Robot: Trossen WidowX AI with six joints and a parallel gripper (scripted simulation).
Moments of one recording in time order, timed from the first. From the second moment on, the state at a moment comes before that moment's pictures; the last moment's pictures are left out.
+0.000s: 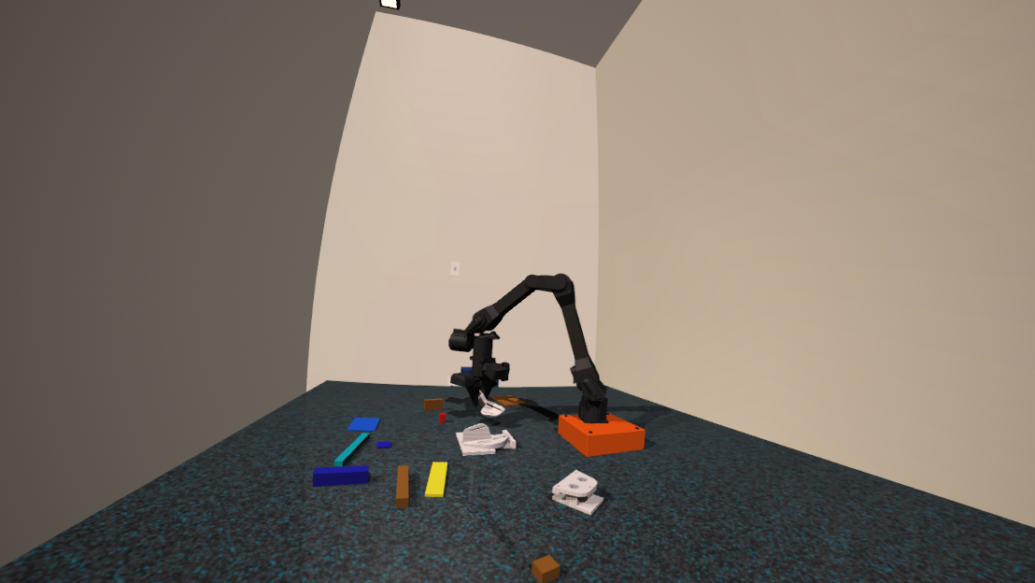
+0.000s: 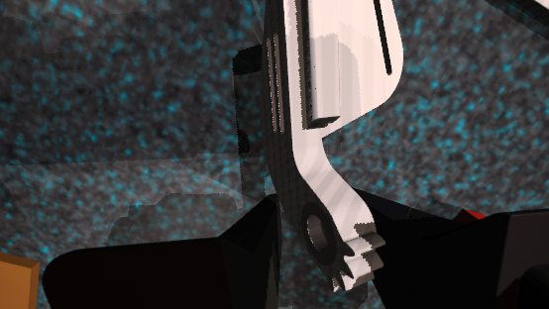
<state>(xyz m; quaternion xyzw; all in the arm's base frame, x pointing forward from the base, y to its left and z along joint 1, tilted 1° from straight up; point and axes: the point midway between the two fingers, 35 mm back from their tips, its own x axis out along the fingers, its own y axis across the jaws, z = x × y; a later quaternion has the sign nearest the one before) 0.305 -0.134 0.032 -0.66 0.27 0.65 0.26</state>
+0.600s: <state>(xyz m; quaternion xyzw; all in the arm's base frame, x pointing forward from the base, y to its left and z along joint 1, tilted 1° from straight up) 0.302 -0.134 0.006 -0.66 0.27 0.65 0.26</state>
